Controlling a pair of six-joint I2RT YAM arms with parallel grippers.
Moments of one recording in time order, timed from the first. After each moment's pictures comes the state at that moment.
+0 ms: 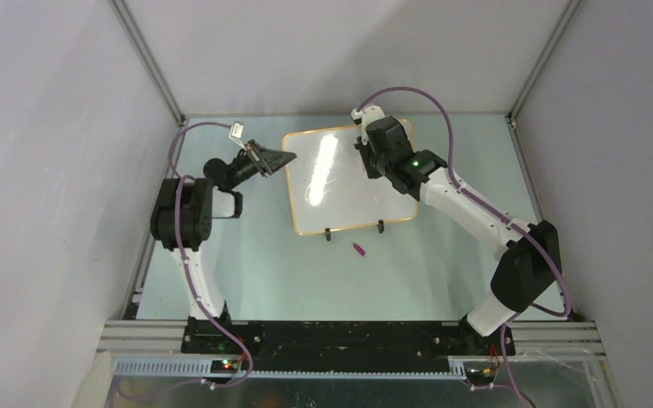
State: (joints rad) left arm -0.02 2.04 0.91 1.51 0.98 -1.12; right arm 0.65 1.61 1.47 -0.46 0.26 0.03
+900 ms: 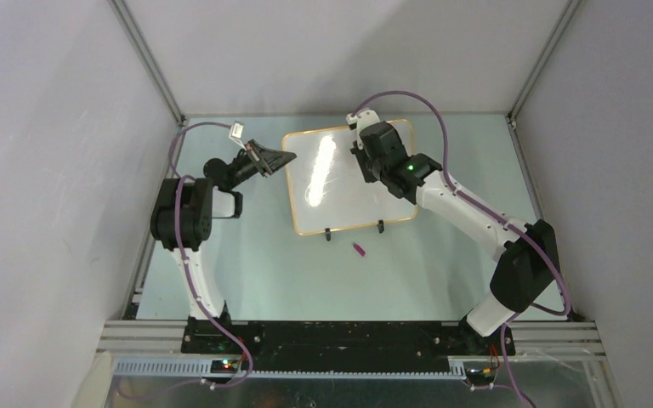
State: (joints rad) left arm -0.02 2.04 0.91 1.51 0.98 -1.12; right arm 0.69 1.61 1.46 -0.46 0.31 0.03
